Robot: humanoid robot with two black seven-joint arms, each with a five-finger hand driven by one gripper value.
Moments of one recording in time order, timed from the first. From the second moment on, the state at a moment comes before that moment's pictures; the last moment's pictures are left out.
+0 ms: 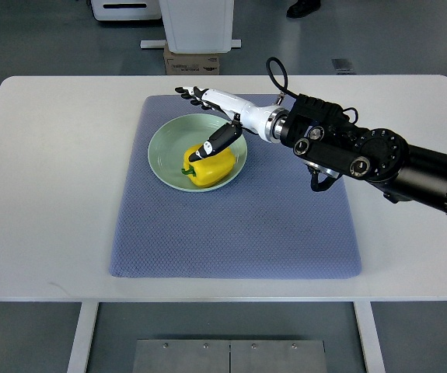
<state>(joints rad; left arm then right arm) -0.04 0.00 -0.11 -0.23 0.02 0.17 0.04 1.32 0.00 -0.15 0.71 -0.52 0.01 0.27</state>
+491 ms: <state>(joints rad) -0.04 0.00 -0.11 -0.23 0.02 0.17 0.04 1.29 -0.03 0.03 0.70 -0.35 0.01 0.26</state>
